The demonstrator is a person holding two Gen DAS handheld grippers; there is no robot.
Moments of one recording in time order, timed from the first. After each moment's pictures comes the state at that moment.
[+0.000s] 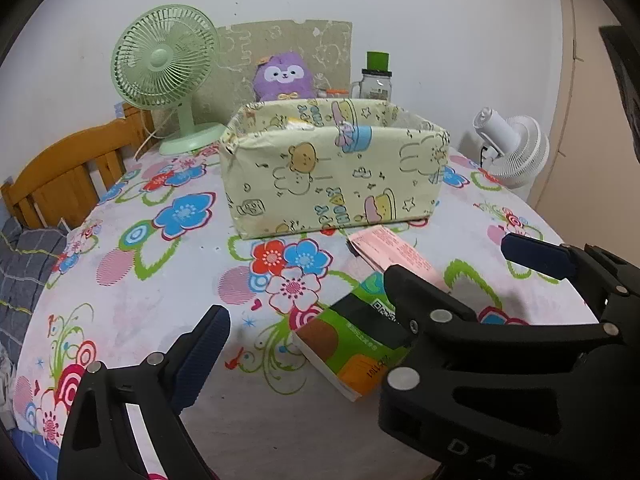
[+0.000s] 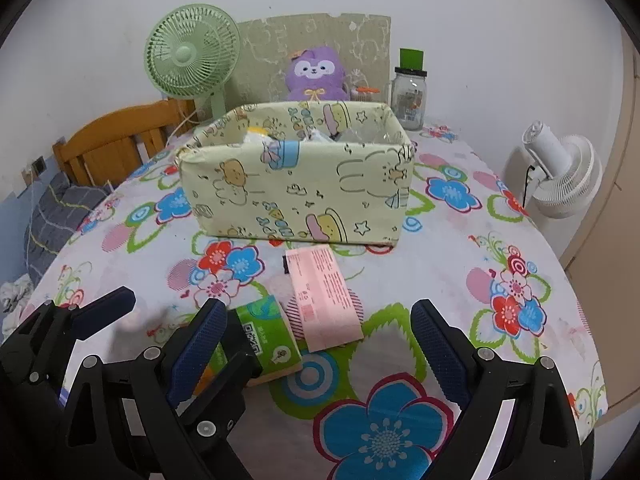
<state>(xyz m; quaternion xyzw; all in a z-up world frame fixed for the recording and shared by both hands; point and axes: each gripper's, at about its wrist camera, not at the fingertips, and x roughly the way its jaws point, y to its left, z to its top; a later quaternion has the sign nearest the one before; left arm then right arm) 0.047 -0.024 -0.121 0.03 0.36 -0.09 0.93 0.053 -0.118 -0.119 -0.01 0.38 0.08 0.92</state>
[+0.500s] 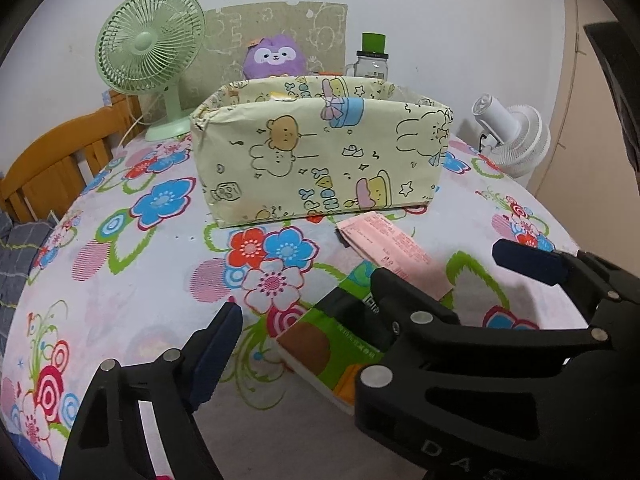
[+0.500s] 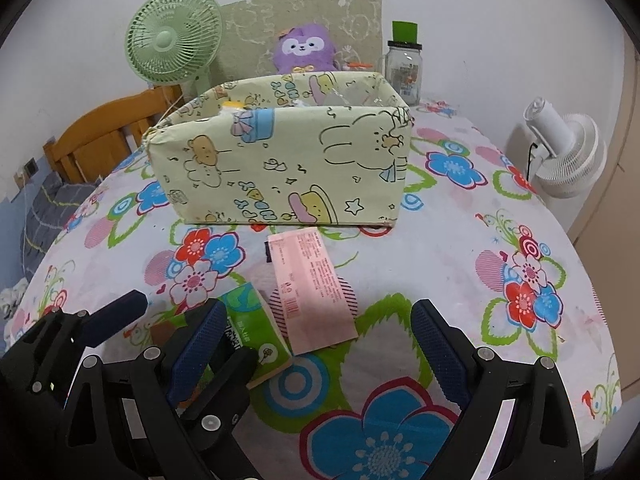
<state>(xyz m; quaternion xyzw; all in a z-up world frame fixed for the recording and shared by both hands) 0.067 -0.035 -0.136 0.02 0.38 -0.09 0.92 0.073 -0.126 -0.140 0.01 0.41 0.07 0.91</state>
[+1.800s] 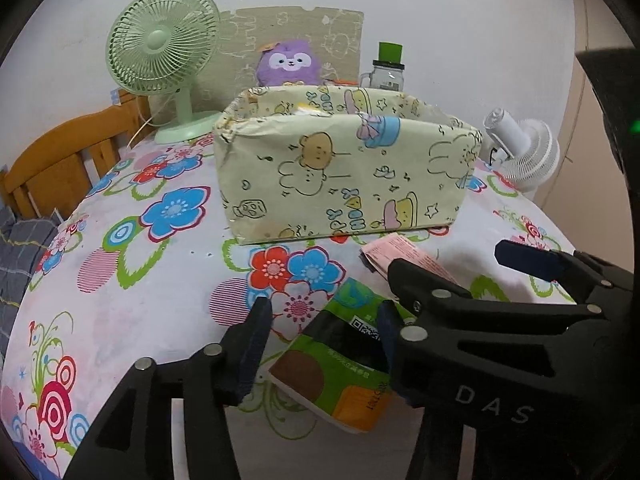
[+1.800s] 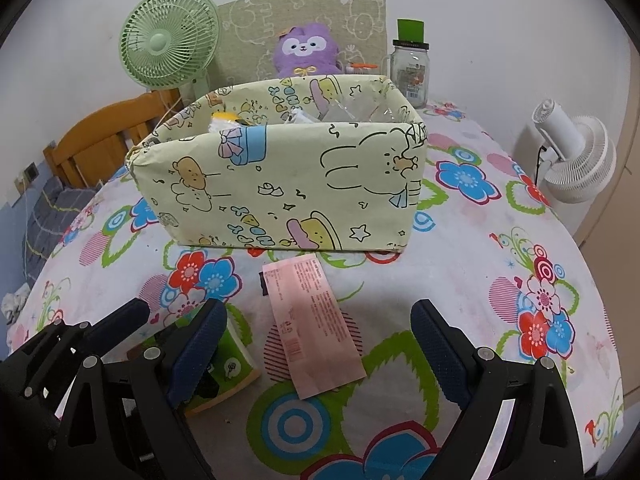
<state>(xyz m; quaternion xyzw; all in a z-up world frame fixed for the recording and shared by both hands) 0.082 -0.020 -0.134 0.01 0.37 -0.08 0.93 0.100 -0.123 -0.140 0.01 0.41 0.08 0.91</state>
